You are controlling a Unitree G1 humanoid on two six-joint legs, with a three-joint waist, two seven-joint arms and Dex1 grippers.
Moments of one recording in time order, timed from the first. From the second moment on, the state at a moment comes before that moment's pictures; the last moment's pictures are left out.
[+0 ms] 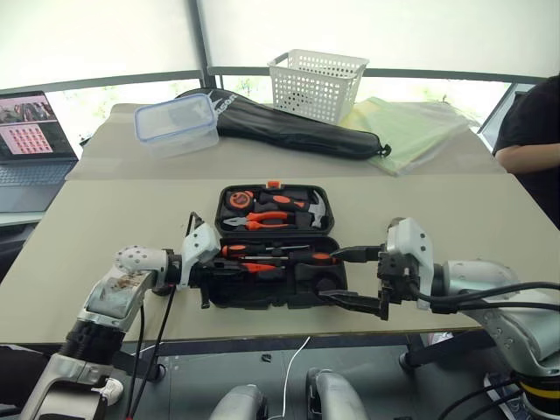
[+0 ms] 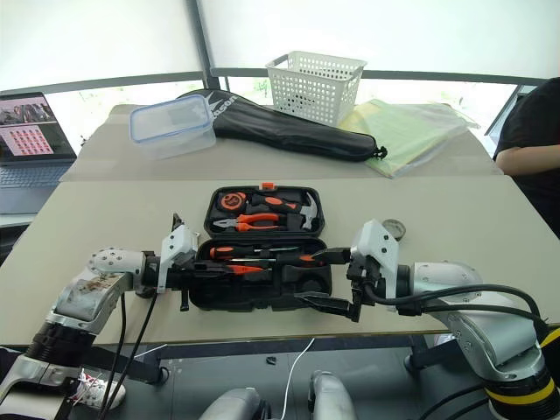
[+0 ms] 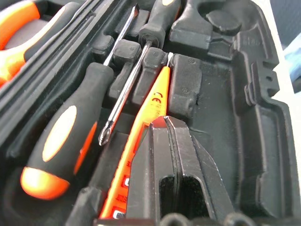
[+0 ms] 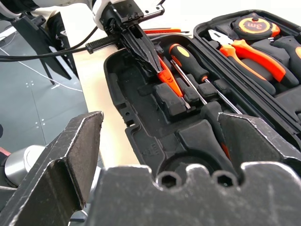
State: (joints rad) left arm -0.42 0.66 -0.13 0.04 -0.33 0.46 -1.18; right arm -0.22 -0.80 -0.02 -0.59 0.68 0.74 0.87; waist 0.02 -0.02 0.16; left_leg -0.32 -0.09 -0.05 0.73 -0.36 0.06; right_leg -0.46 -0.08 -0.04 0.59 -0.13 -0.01
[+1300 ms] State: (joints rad) left arm 0.07 0.95 0.31 -0.38 -0.35 0.88 -0.82; right arm -0.37 -0.77 0.03 -0.51 0.73 0.70 1.02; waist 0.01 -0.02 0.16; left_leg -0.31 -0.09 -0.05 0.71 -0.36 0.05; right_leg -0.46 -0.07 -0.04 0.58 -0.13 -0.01
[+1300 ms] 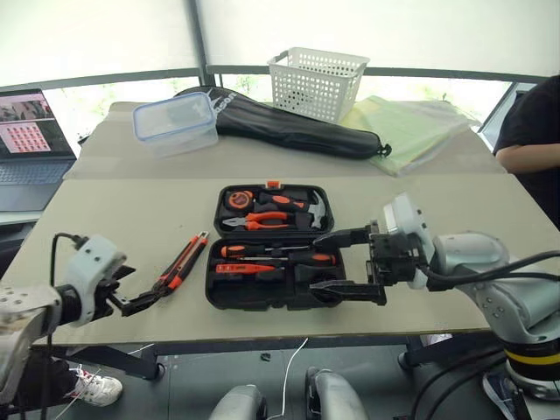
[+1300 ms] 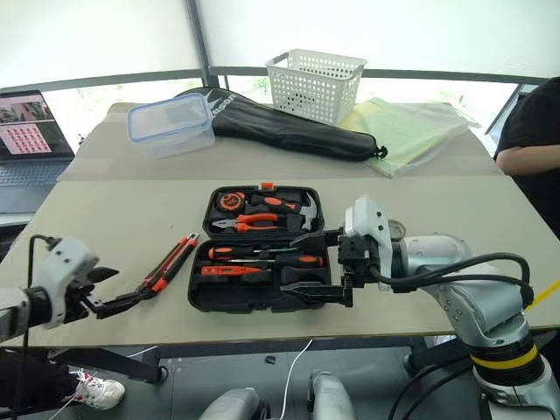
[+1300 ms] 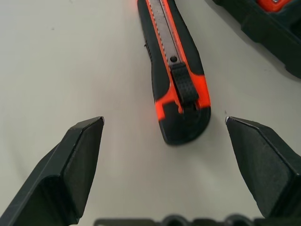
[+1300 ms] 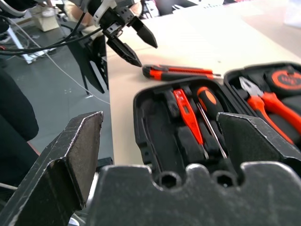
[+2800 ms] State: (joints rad) left arm -0.61 0.89 -0.38 -0.01 -0.19 0.23 -1.51; right arm -0.19 -0.82 -0.06 -0.64 0.77 0.73 0.89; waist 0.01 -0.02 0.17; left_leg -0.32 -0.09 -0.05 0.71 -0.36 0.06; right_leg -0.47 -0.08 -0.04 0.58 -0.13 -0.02
